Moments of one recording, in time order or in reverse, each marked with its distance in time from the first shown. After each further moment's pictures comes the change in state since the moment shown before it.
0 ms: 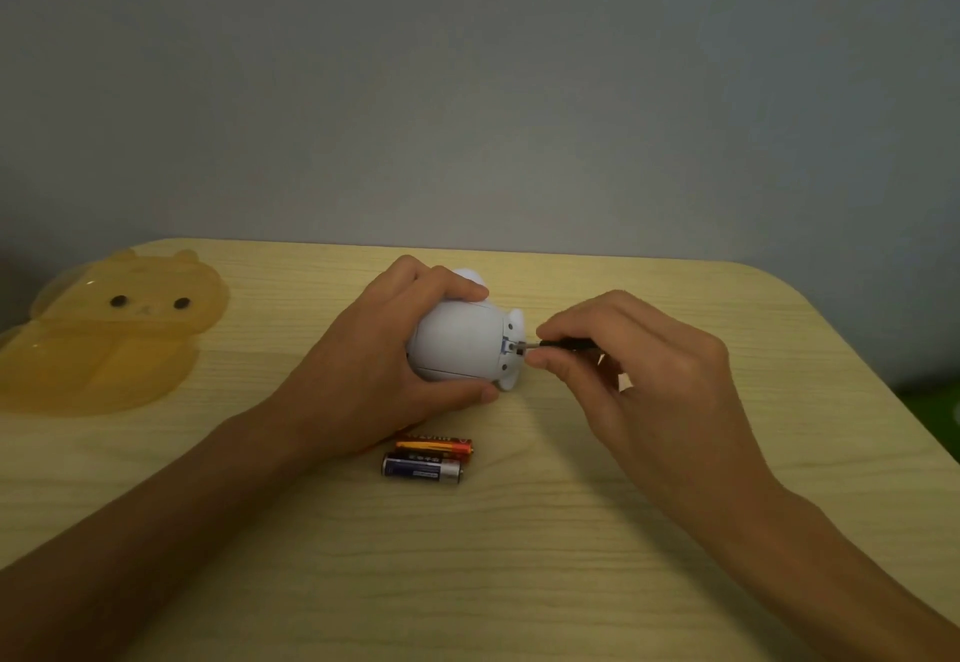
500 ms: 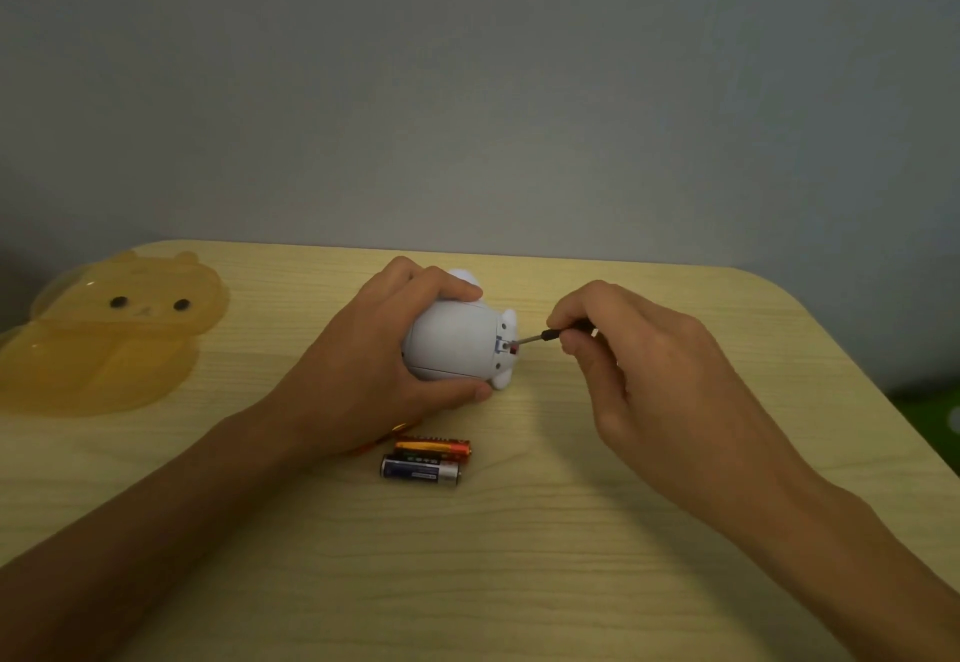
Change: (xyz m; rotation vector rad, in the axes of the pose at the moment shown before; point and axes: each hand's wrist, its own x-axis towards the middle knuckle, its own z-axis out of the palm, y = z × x) left_hand 0.000 -0.002 -0.001 -0.001 0.007 -0.020; right_hand 0.009 -0.008 -0.018 -0.045 -0.222 0.116
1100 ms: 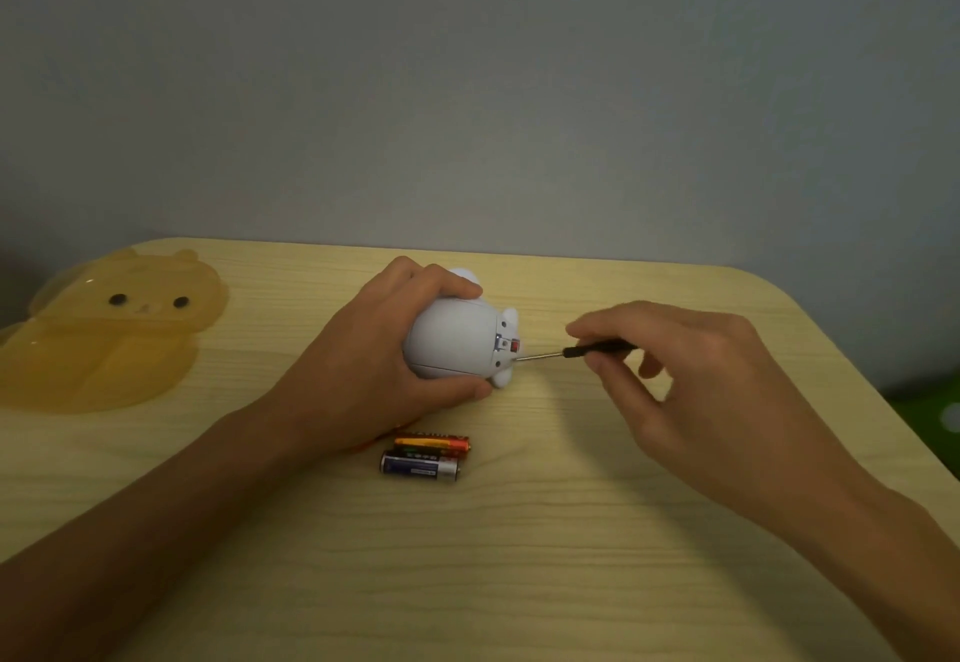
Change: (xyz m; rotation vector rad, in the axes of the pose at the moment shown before) left_hand -0.001 0.003 -0.001 0.007 -0.018 -0.027; right_hand -0.010 0.020 -0.015 -0.054 0.041 -0.063
